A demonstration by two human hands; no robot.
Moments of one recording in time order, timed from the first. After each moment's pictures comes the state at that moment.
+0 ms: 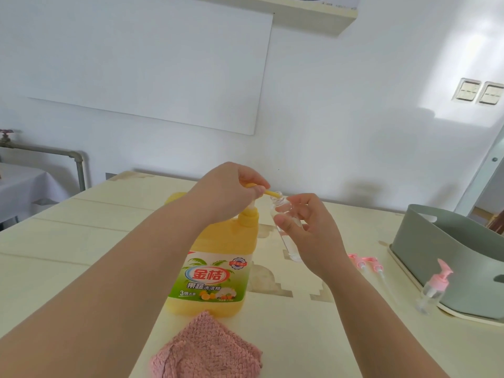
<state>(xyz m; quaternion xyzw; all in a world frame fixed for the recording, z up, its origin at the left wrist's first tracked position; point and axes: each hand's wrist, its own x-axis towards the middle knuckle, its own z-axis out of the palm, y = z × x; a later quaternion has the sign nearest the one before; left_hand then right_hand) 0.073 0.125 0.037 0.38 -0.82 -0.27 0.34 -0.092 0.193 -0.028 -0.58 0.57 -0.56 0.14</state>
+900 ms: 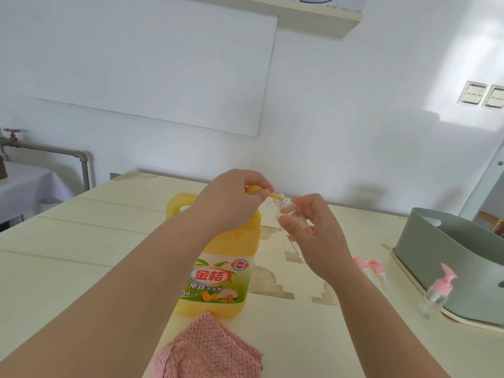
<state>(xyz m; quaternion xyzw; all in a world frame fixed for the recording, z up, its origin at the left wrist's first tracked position) 0.070 0.134 0.029 0.38 -0.82 -0.23 0.36 -0.094 0.196 -0.027 -0.59 0.57 -0.56 0.12</state>
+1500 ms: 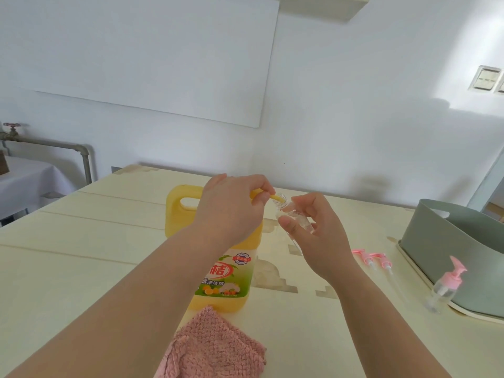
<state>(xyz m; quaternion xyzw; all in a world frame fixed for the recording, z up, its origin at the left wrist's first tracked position) 0.061 0.144 0.008 0.42 -0.81 -0.10 0.40 -0.095 0.191 -0.039 -0.58 0.57 -0.56 0.12</state>
